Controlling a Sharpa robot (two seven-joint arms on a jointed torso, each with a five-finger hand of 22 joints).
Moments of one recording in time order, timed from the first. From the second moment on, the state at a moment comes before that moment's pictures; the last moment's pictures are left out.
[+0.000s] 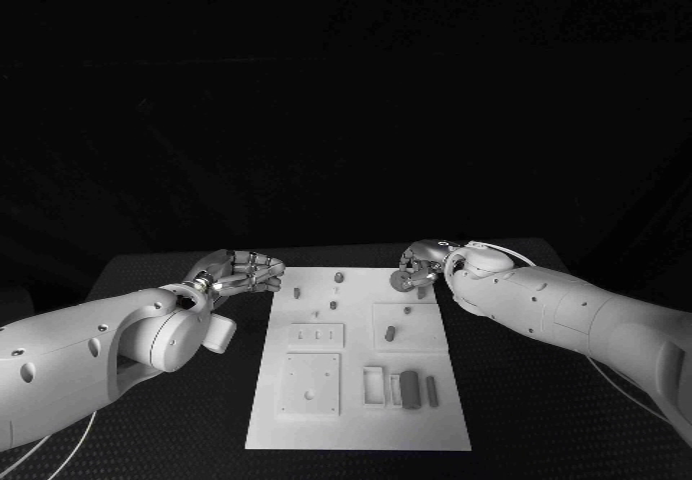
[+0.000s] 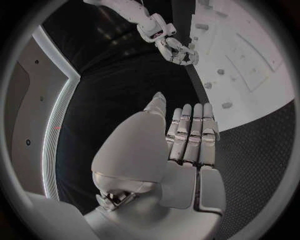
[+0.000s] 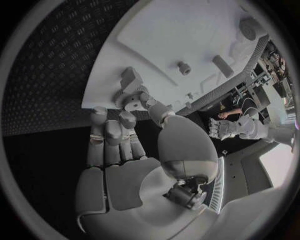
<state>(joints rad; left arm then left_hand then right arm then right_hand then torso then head) 1.33 -0.76 -0.20 1.38 -0.15 -0.30 0.20 1.55 -0.05 0.06 0.29 0.05 0.74 0.19 0.33 0.41 0.98 0.16 0.11 0.08 0.78 0.15 0.35 0.47 0.01 0.81 0.05 0.08 0.65 1.19 -0.52 -0.04 0.76 -1.49 -0.20 0.03 1.02 -0.03 0.53 -0.29 0.12 0.83 0.12 0.23 0.53 1.03 0.03 1.08 1.28 1.05 -0.07 1.61 0.82 0.25 1.01 0.00 1.04 1.31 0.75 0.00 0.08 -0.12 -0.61</state>
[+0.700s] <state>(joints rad) 1.33 -0.76 -0.20 1.38 -0.15 -0.29 0.20 1.55 -0.05 0.06 0.29 0.05 0.74 0.19 0.33 0.41 0.98 0.16 0.11 0.08 0.78 0.15 0.35 0.47 0.02 0.81 0.05 0.08 0.65 1.19 -0.53 -0.05 0.77 -1.50 -0.20 0.04 1.06 0.00 0.52 -0.29 0.12 0.83 0.12 0.25 0.52 1.03 0.03 1.11 1.26 1.05 -0.06 1.62 0.83 0.25 1.01 0.00 1.05 1.31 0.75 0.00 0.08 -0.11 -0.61</state>
